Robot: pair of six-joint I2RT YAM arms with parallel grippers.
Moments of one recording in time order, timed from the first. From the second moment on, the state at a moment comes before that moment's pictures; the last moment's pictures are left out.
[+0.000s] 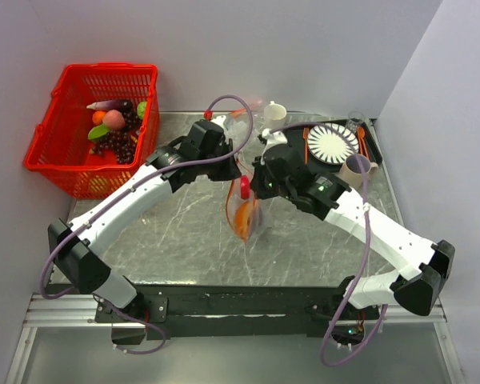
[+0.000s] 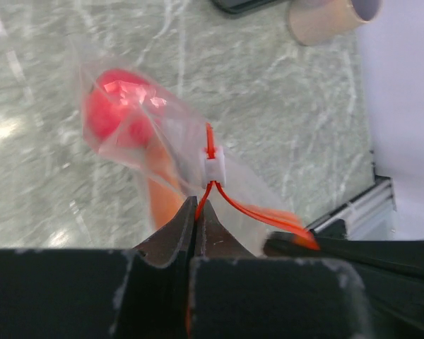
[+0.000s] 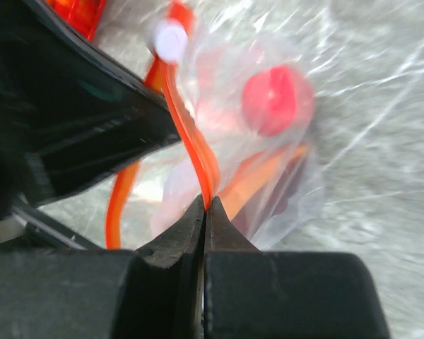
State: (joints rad) left arm -0.72 1.53 1.55 -0.68 0.03 -0.64; right arm 0.83 1.30 1.34 -0.66 0.21 0.47
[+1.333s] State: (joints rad) left arm -0.05 1.23 1.49 -0.84 -0.06 -0.40; right arm 0.69 1.49 1.32 -0.55 -0.08 0.44
